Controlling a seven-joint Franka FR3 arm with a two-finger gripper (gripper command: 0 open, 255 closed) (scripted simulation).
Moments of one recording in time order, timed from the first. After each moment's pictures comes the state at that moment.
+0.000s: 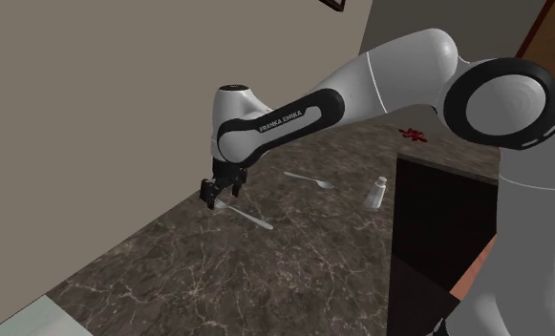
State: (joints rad) arm 0.17 0.40 0.17 -1.78 -0.09 2.25 0.24
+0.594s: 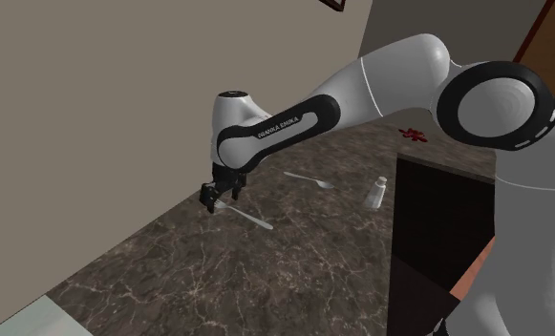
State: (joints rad) arm 0.18 0.42 0.17 -1.79 -0.10 2.27 0.24
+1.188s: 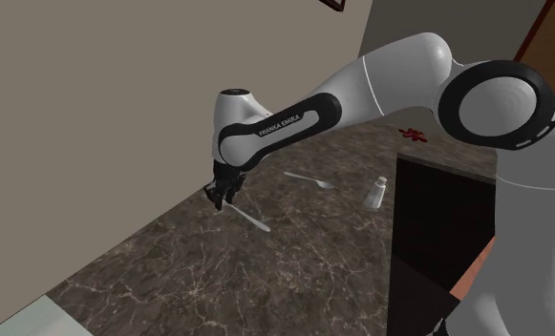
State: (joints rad) arm 0.17 0.41 0.17 -1.79 -0.10 2.28 0.23
